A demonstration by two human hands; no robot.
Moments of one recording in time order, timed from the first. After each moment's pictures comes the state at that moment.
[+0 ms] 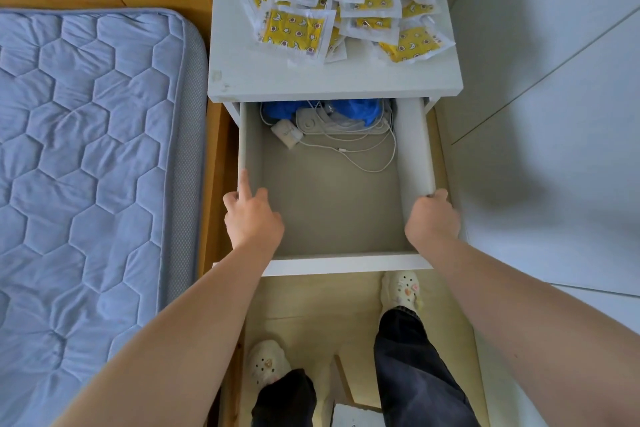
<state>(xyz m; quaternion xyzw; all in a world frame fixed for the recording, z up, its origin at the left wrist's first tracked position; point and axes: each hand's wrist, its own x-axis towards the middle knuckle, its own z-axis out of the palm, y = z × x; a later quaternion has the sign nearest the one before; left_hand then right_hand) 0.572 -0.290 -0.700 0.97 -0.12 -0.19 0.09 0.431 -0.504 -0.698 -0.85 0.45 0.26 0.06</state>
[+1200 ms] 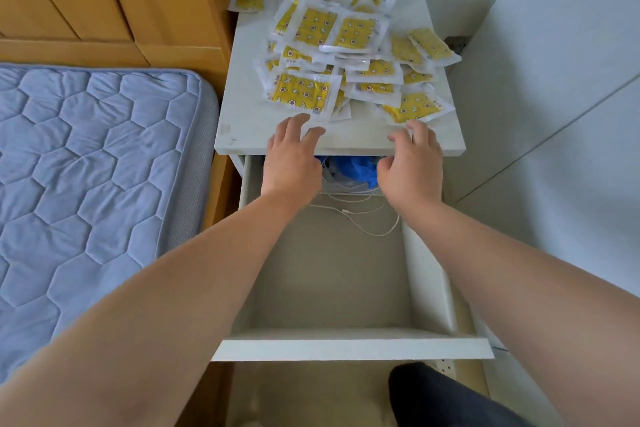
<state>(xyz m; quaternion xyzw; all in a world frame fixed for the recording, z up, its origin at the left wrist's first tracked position) 0.656 -0.396 -0.644 0.92 -0.33 -0.02 0.21 0.552 -0.544 -0.647 -0.93 0.31 -0.13 0.13</state>
